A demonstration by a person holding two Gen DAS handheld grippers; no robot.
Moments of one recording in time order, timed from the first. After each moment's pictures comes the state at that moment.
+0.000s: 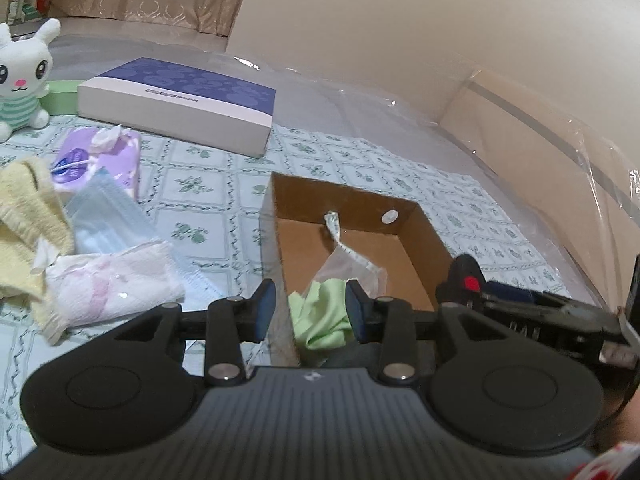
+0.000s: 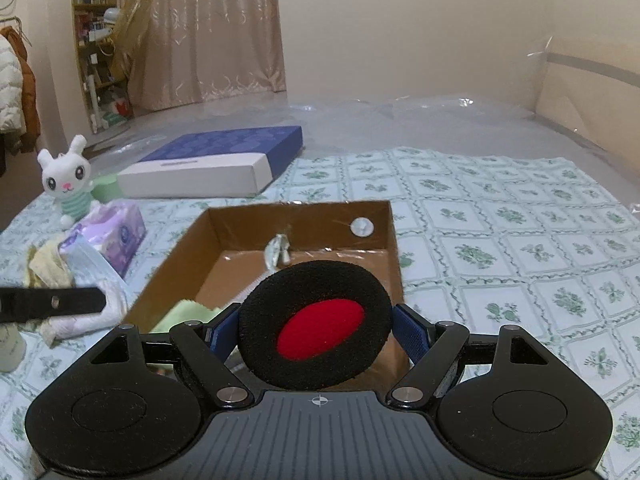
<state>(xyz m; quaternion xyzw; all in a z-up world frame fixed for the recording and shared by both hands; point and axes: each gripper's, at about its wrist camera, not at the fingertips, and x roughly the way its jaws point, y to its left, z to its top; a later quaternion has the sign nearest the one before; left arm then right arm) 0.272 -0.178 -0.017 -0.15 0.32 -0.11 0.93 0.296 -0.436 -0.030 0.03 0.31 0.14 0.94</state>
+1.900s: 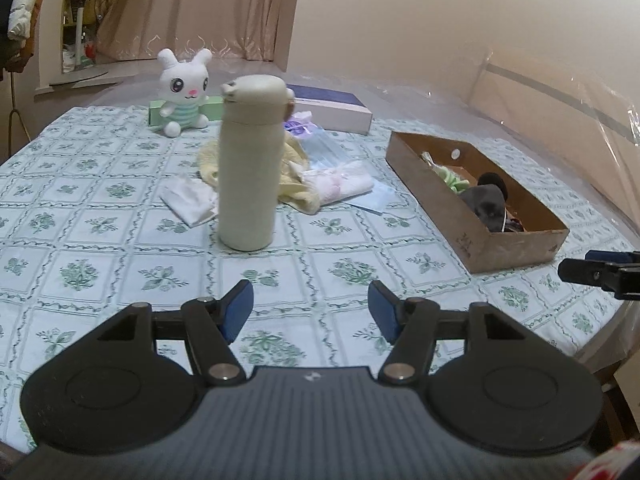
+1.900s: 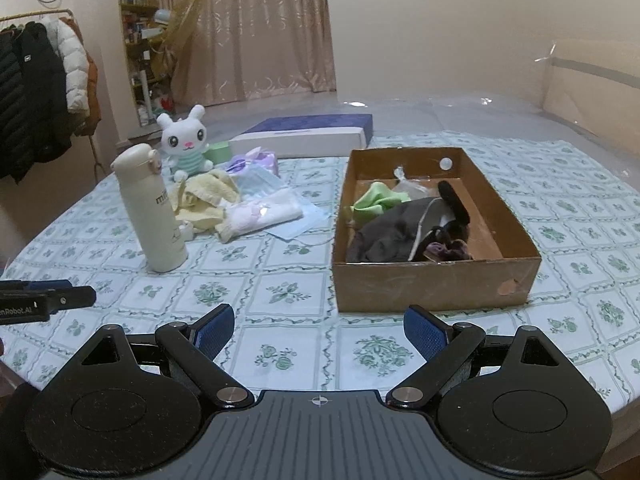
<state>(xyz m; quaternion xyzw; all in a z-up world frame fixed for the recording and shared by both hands) 0.013 0.004 -0.017 -0.05 0.30 -0.06 0.95 0.023 -0.310 -0.004 0.03 0.30 0.15 0.94</state>
